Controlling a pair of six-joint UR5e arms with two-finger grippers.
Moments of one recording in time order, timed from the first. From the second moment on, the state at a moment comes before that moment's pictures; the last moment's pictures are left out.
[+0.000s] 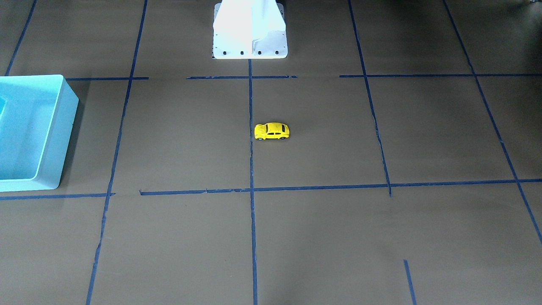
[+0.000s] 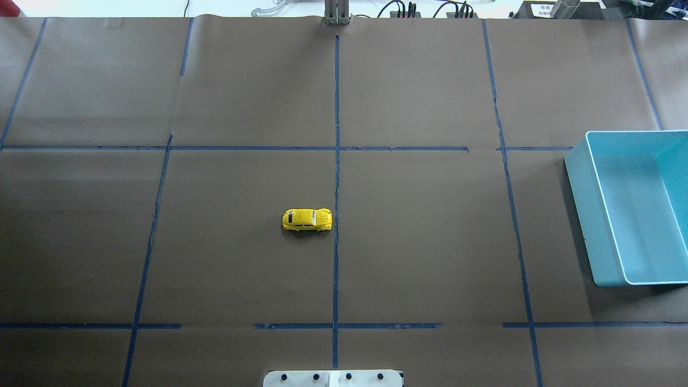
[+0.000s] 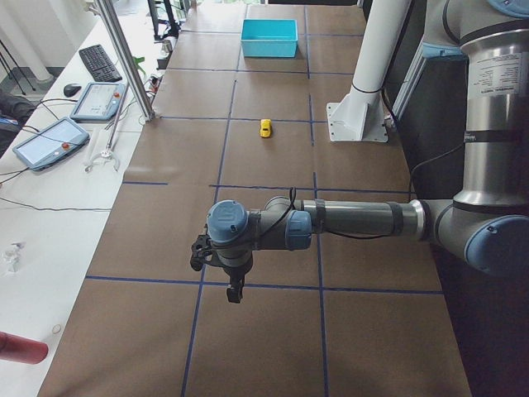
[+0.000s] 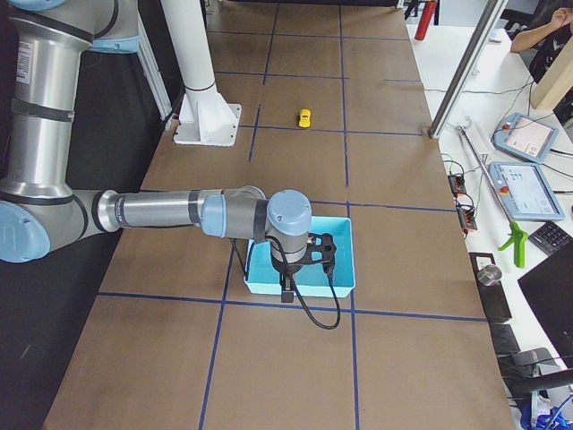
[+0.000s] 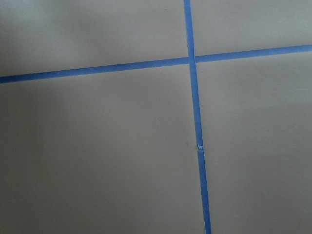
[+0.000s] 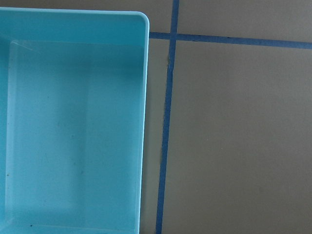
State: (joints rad) left arm -1.59 -1.49 -1.65 -1.54 -2.35 0.13; right arm 1.60 -1.78 1.87 -1.71 2.36 -0.11
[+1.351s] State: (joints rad) left arm -1.59 -1.50 -1.67 -1.54 -2.34 0.13; right arm 1.60 -1.77 1.81 -1.70 2.35 -0.11
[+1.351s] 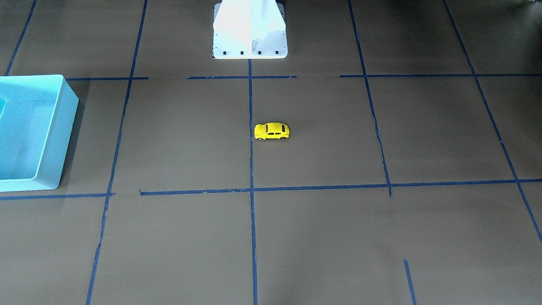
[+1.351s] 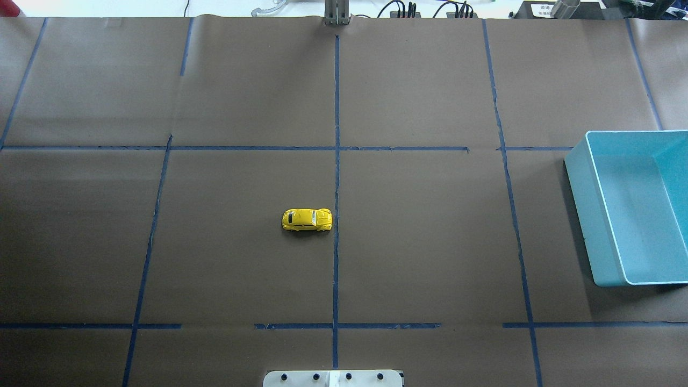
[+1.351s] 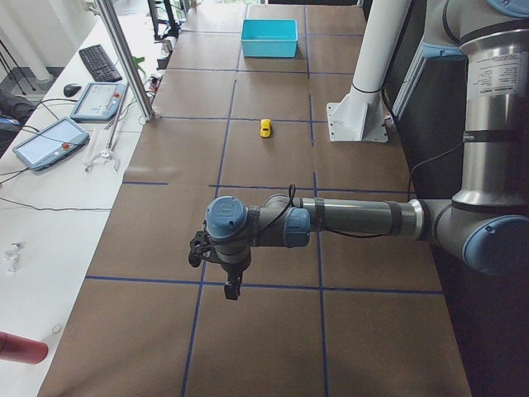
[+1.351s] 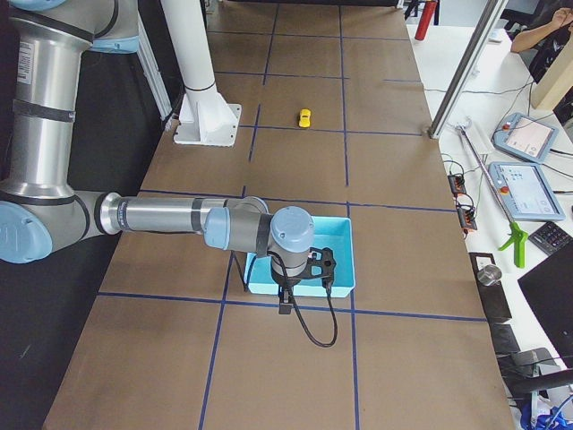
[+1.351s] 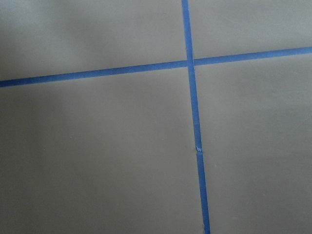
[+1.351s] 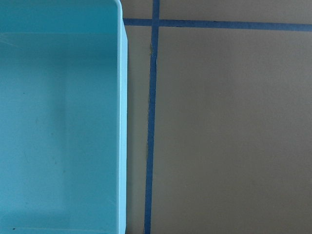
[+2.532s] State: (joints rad) left arm -1.32 -1.73 -2.06 -1.11 -2.22 0.13; right arm 1.60 -1.77 1.81 -1.70 2.35 -0.11
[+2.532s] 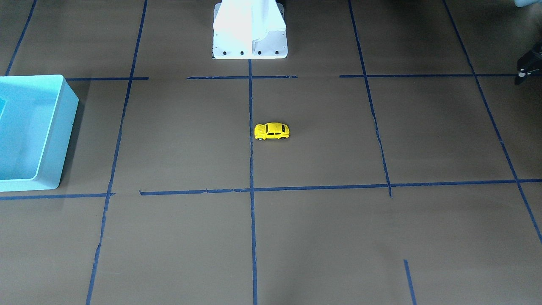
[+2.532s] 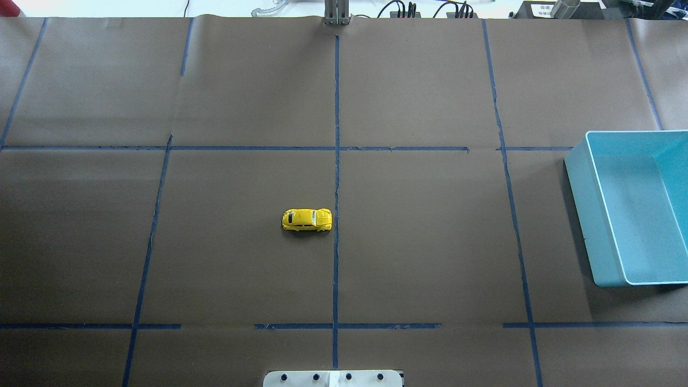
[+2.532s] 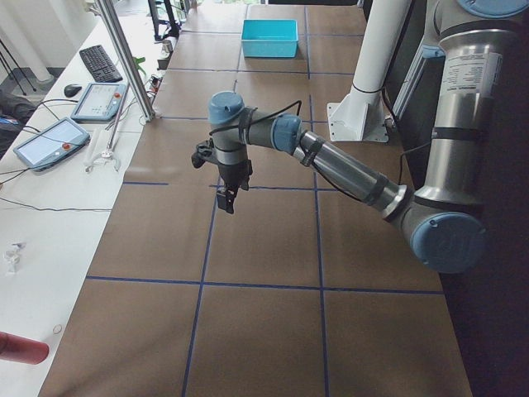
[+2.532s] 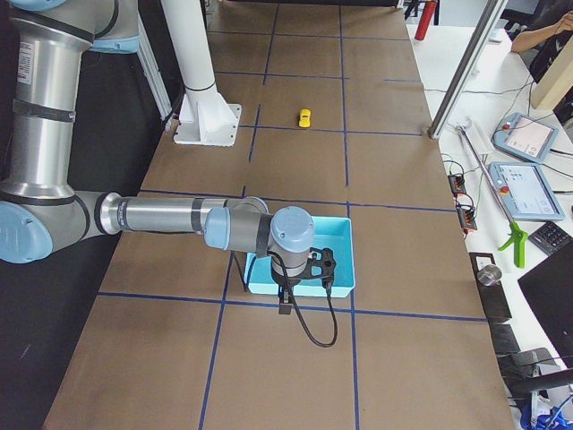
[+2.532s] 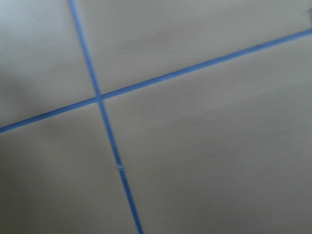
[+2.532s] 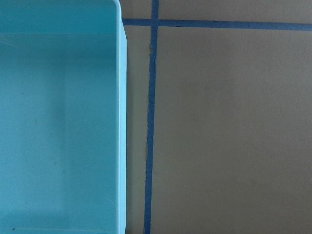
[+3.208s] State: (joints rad) left arm -0.95 -2.09 -2.06 -0.95 -2.00 0.13; right arm 1.60 -1.77 1.81 -1.70 2.35 -0.10
